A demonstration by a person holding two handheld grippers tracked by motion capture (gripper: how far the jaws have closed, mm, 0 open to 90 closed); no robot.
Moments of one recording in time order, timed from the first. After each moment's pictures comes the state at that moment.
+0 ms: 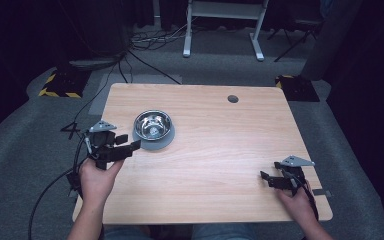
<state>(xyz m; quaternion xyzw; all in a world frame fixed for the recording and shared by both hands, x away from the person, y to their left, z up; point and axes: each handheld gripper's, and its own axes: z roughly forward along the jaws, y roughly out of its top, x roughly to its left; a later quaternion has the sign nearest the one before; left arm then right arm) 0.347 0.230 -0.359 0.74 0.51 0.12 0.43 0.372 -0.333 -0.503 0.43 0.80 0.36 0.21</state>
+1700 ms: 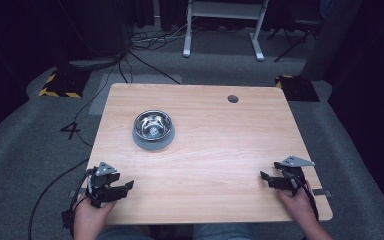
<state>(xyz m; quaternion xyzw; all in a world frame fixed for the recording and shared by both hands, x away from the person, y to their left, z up) 0.299 0.246 -0.464 0.79 0.52 0.12 0.31 0.371 -0.333 -0.503 0.43 0.80 0.36 0.21</state>
